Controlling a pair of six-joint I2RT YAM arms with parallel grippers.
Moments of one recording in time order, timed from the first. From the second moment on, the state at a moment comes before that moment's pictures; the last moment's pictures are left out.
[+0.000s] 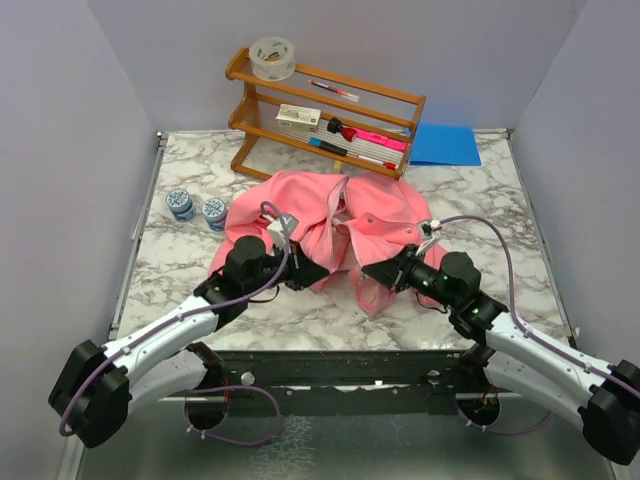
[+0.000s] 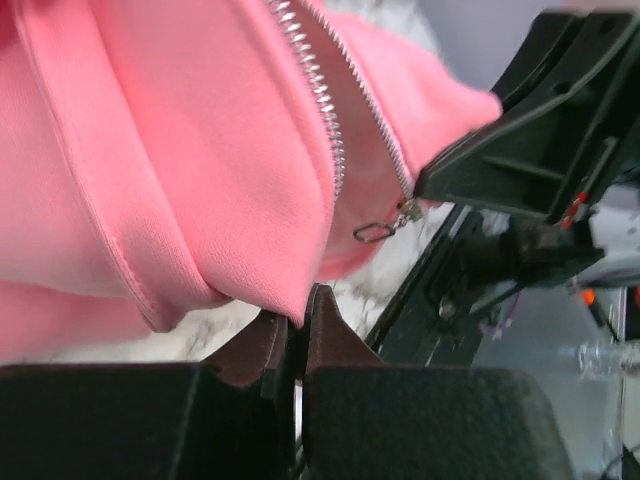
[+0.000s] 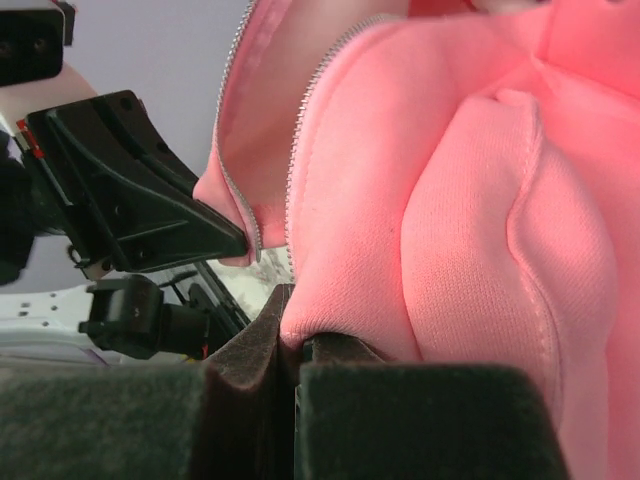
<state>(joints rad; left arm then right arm) -0.68 1.03 0.52 0.13 0.40 -0.60 0.67 0.84 0.33 0.32 -0.23 0.77</state>
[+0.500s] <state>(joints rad) -0.68 0.90 0.38 1.00 0.19 -0.66 0.67 0.74 0.41 0.65 -0.26 0.65</state>
